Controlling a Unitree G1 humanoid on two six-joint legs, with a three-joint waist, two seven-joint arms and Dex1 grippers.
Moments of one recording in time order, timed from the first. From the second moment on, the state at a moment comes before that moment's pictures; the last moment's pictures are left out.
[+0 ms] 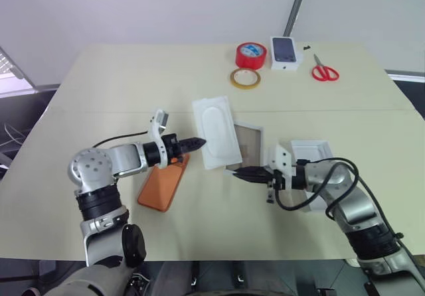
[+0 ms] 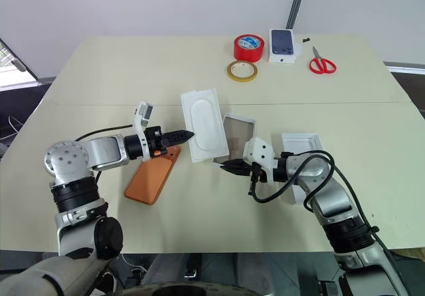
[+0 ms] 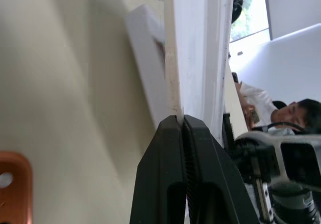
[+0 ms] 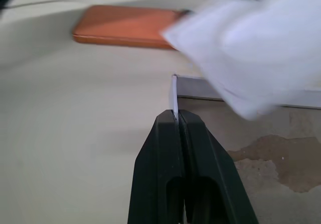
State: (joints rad) left arm -0.62 0.15 0.50 -0.03 -0.95 1.61 -0.23; right arm -0.25 -0.59 0.21 -0.16 0.28 0.21 1.09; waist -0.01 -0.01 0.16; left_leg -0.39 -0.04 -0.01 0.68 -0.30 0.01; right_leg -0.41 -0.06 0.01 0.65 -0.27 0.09
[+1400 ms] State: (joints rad) left arm -0.58 0.28 0.09 -0.03 -0.83 1.30 -0.53; right arm -0.15 -0.66 -0.05 -0.33 0.46 0.37 0.96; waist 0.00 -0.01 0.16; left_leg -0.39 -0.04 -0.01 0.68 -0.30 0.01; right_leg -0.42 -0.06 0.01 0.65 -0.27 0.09
